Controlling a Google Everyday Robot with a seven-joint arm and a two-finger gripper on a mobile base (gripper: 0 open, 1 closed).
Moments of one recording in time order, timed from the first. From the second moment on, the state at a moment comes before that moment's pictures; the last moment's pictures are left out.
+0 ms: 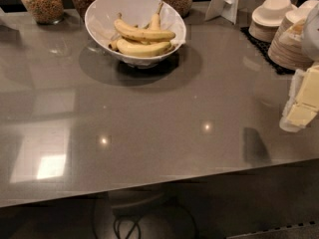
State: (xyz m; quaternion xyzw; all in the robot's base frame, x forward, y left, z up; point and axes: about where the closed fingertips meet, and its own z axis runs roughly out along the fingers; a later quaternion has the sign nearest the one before) arm 0.438 -0.216 0.977 -0.60 0.78 -0.04 0.16
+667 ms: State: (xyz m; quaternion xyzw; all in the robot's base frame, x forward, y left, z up) arm 0.471 -0.193 0.983 -0.59 0.77 0.00 0.23
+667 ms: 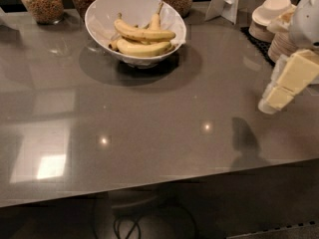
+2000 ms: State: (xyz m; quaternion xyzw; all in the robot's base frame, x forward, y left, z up) arm 0.622 -0.089 1.020 -0.52 0.66 0.24 0.48
